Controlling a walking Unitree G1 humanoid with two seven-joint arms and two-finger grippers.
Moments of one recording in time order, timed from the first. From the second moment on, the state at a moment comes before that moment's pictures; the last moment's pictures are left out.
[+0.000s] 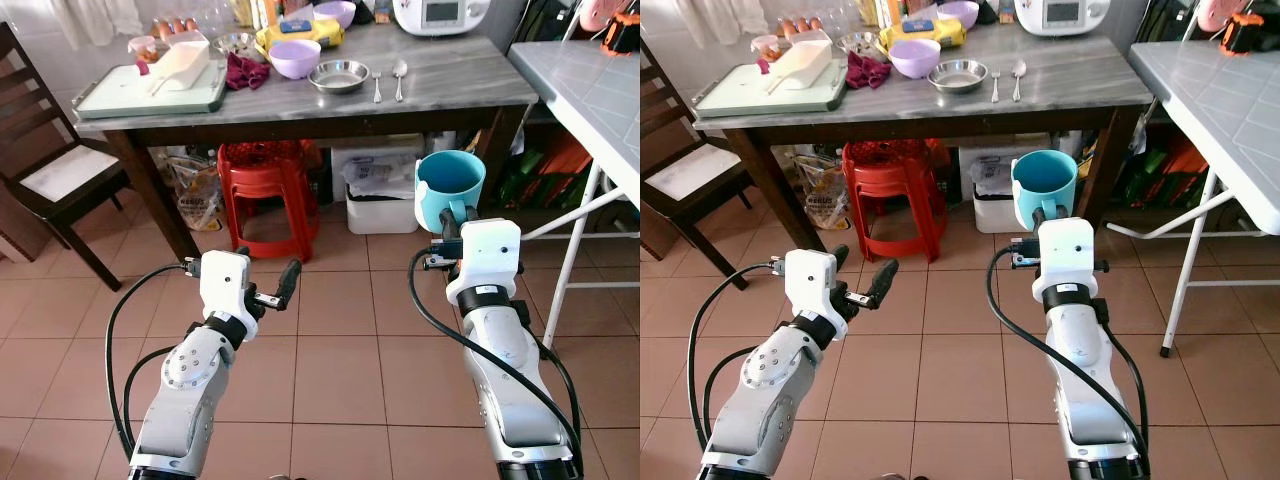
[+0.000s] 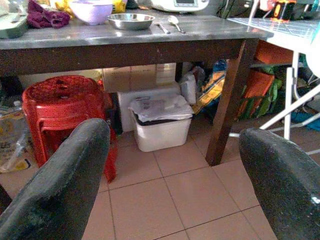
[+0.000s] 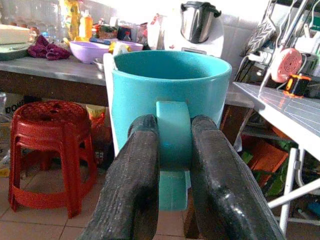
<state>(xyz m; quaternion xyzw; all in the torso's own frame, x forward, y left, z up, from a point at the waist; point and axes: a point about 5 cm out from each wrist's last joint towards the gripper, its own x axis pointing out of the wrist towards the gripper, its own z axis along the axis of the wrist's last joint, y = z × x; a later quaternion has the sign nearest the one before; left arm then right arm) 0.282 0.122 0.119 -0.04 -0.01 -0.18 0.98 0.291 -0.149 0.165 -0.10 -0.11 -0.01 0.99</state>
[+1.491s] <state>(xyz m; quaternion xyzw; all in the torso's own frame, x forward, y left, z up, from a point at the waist) 0.284 0.104 0.126 -0.05 -0.02 -0.22 0.97 0.290 -0.160 0.164 -0.11 -0.11 -0.03 0.99</state>
